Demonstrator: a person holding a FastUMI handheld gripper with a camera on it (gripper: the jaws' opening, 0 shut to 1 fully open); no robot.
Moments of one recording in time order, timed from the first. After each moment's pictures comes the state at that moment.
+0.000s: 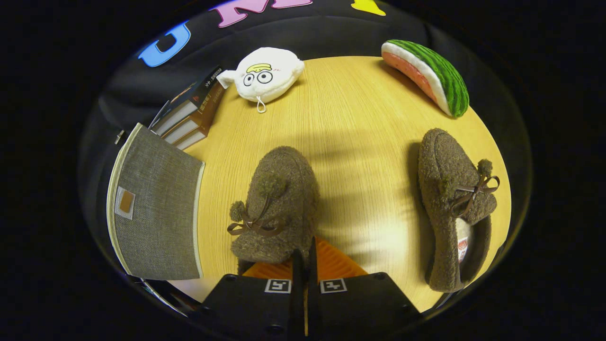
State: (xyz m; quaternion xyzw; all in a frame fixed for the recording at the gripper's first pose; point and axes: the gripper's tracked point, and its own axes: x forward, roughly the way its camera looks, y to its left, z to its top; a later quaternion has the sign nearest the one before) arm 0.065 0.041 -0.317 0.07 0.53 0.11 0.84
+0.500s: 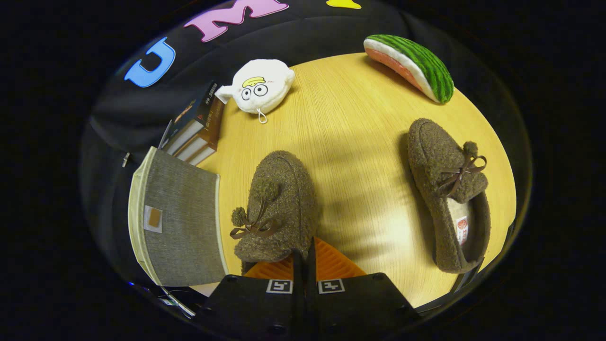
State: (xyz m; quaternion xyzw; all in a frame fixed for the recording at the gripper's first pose) arm 0.047 0.048 -0.267 0.15 0.52 0.10 0.83
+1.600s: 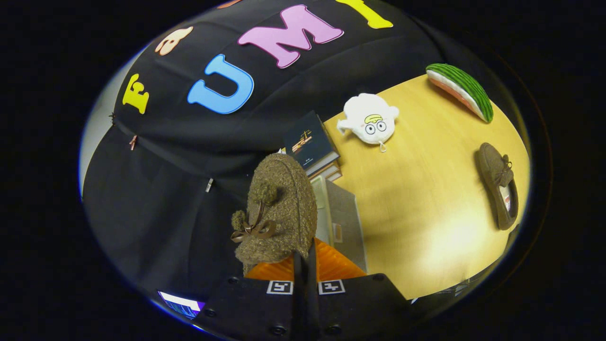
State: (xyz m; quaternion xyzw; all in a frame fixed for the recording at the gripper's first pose) arm 0.023 0.238 -0.072 0.28 0.45 0.23 0.81
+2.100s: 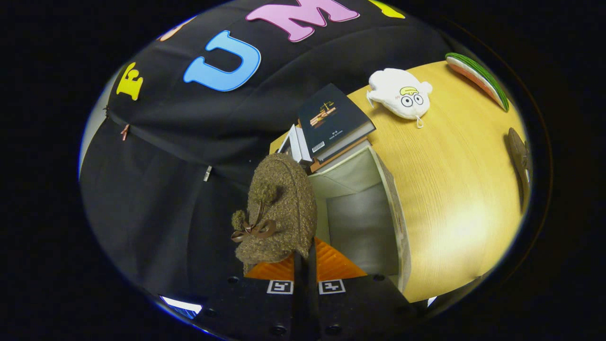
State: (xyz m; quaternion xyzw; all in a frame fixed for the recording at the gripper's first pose) arm 0.020 0.333 -0.122 0.27 0.49 0.22 0.80
